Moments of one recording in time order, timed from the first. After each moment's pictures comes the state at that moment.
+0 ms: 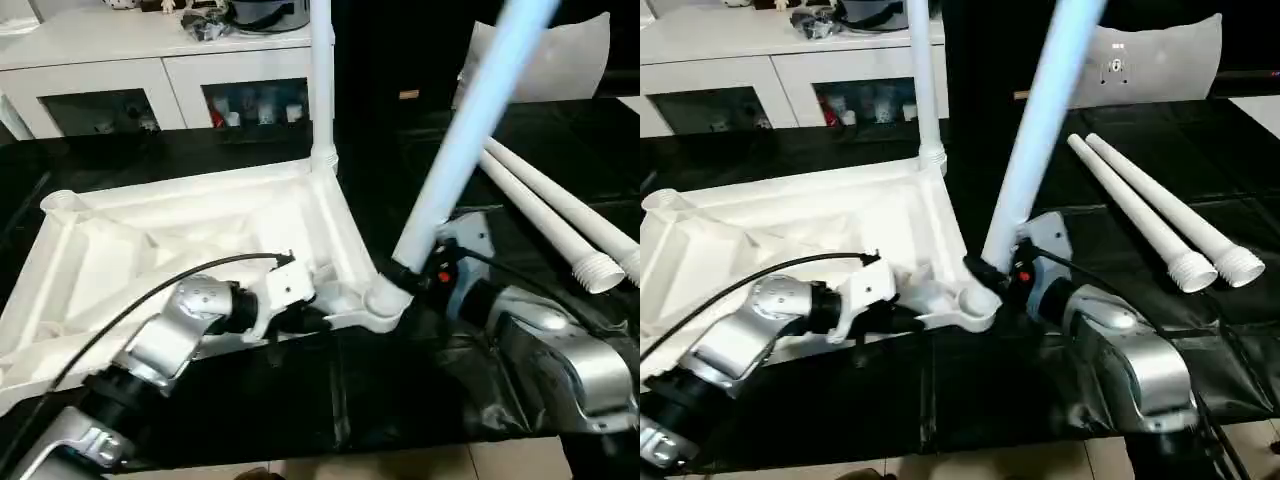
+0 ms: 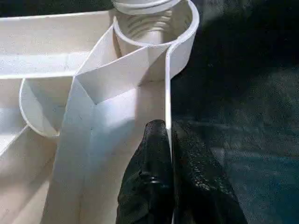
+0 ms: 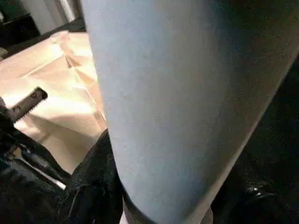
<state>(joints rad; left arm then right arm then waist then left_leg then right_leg) -0.43 0.47 -0.43 0.21 -0.06 0.25 -1.04 -0.24 -0.37 0.07 -0.16 0.39 0.65 0.57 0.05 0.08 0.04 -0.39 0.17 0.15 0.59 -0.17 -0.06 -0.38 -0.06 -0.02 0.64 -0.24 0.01</state>
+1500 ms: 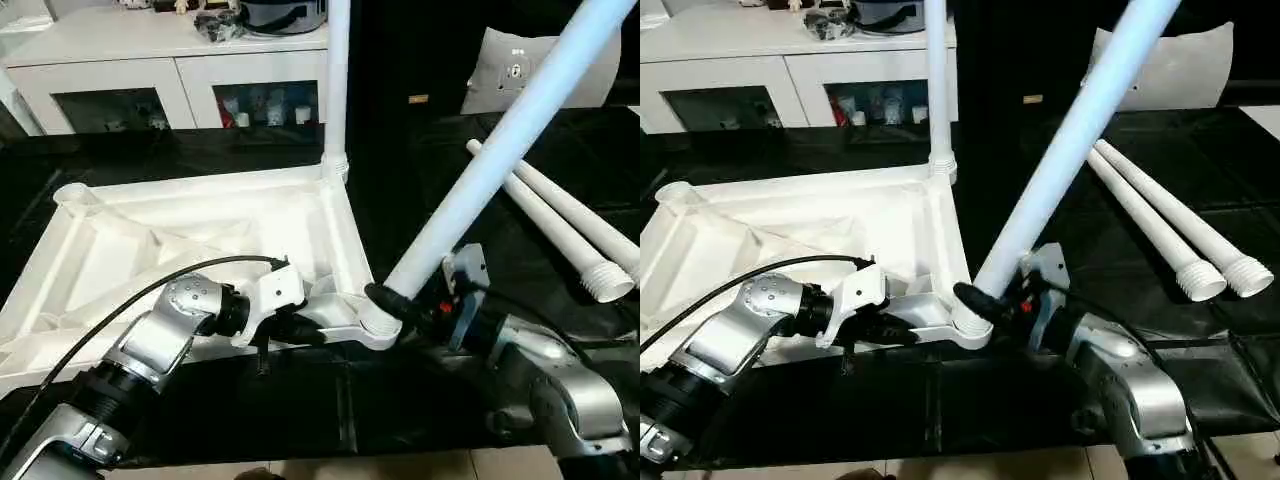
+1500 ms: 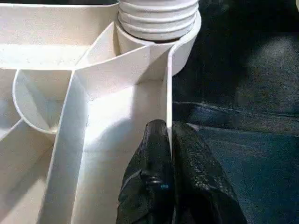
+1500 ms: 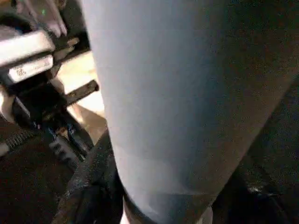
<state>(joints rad) -0.45 0.47 -0.42 0.26 -0.08 0.25 -1.15 -0.10 -0.39 0.13 -0.10 0.38 0.37 0.75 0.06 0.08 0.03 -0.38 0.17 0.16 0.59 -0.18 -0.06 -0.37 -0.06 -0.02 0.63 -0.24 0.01</state>
